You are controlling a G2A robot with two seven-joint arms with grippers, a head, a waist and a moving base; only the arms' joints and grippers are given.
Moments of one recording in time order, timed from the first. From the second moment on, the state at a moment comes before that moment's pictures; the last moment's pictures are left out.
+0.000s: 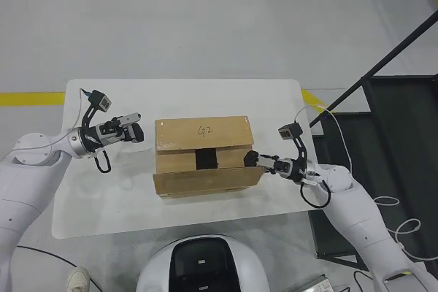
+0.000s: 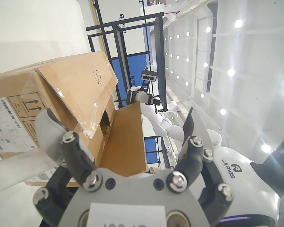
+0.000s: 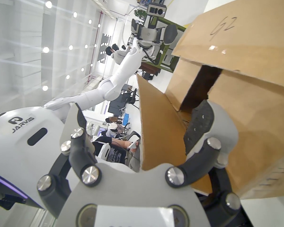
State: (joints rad) left arm 0.70 -0.90 -0.82 -1.03 -0.78 -0.46 -1.12; right arm -1.27 -1.00 1.24 -1.40 0.65 -0.67 1.15
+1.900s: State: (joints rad) left arm 0.70 -0.90 -0.82 -1.03 -0.78 -0.46 -1.12; right arm -1.38 -0.99 0.97 -1.45 0.07 -0.77 0.85
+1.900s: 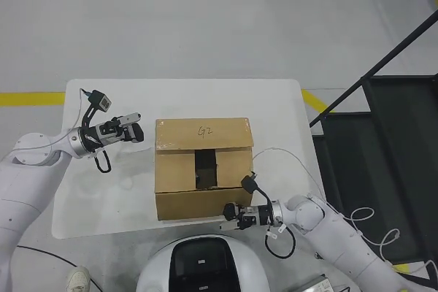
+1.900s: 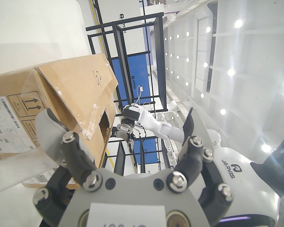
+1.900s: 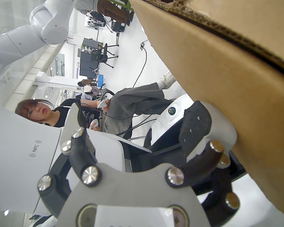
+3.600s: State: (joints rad) left arm 0.86 -0.89 -0.86 -1.30 -0.77 -0.10 -1.26; right arm -1.54 -0.88 1.26 -1.68 0.74 -0.75 1.07
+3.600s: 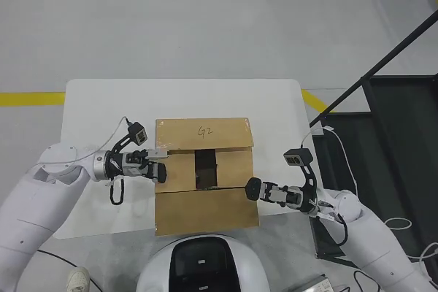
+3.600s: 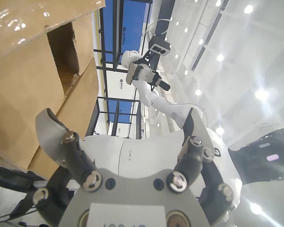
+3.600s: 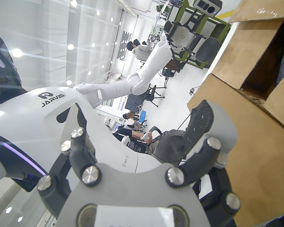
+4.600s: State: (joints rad) left arm 0.57 -1.05 -0.79 -1.02 -0.86 -0.08 -1.22; right arm -1.54 -0.88 1.26 -1.68 0.74 -0.75 1.07
